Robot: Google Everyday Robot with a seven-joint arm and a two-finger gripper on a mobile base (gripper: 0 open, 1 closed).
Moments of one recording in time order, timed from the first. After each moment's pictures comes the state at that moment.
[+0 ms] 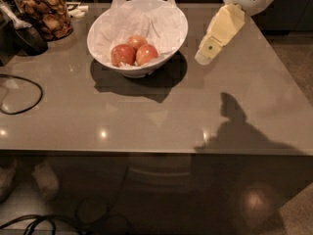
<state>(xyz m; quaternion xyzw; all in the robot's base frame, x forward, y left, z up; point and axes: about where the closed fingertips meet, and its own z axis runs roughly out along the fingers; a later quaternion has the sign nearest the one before) 0.552 -0.134 1.012 -0.51 0.83 0.03 0.23</state>
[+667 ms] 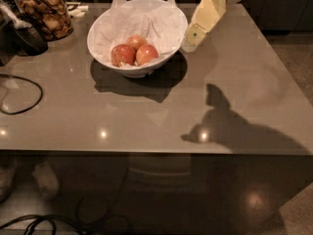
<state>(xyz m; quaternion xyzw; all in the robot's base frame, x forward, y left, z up) 0.584 -0.107 1.017 -0.52 0.82 0.05 0.23</state>
